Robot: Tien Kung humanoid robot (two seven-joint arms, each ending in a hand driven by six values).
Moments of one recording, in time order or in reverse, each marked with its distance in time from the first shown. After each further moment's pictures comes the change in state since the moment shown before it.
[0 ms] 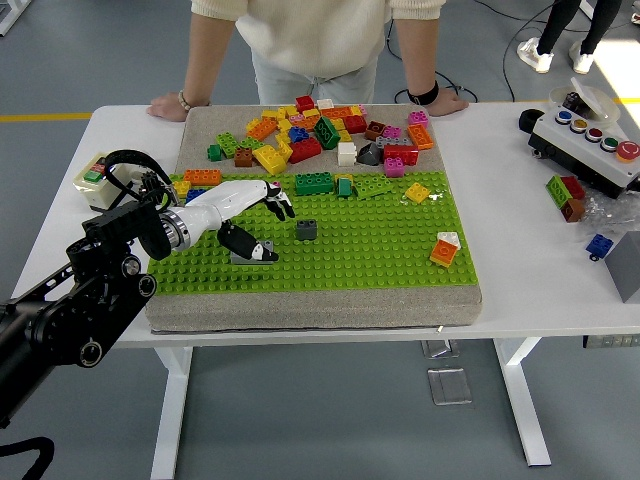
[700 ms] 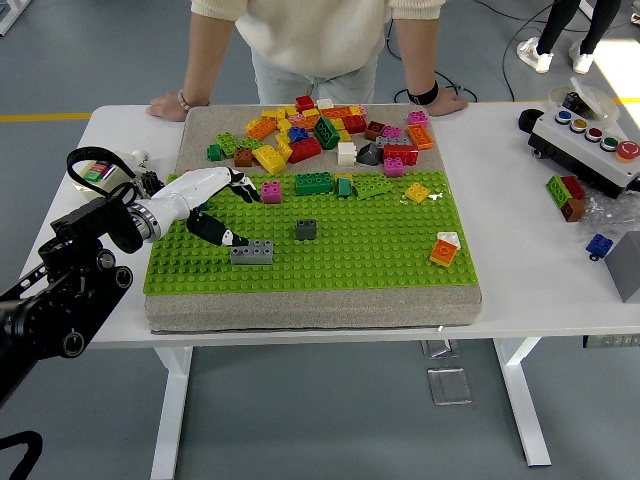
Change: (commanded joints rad) left arm 0.027 0.032 -0.086 -0.007 -0.060 -0.009 0.005; right arm 0.002 -0.003 0.000 0.000 0.001 0.002 -0.003
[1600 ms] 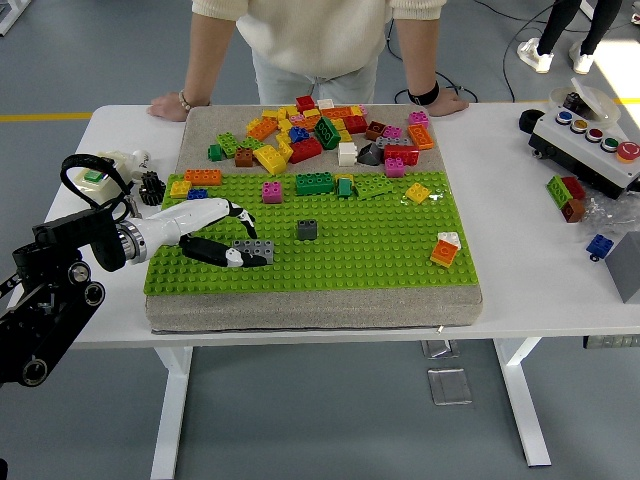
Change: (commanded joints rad) left arm 0.083 0.084 0.012 -0.184 0.021 -0.225 0.052; right arm 0.003 -0.008 0.012 0.000 -0.002 0.004 0.001
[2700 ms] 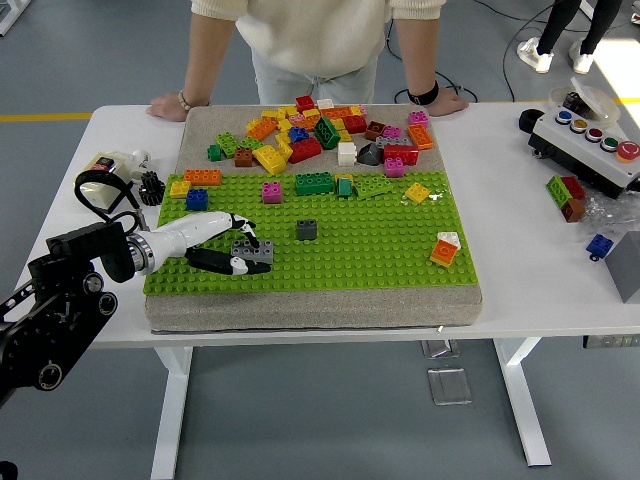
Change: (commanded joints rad) left arm -0.006 -0.031 0.037 0.091 0.020 0.047 -0.007; right arm 0.003 0.004 -0.009 0.000 0.004 -0.002 -0.001
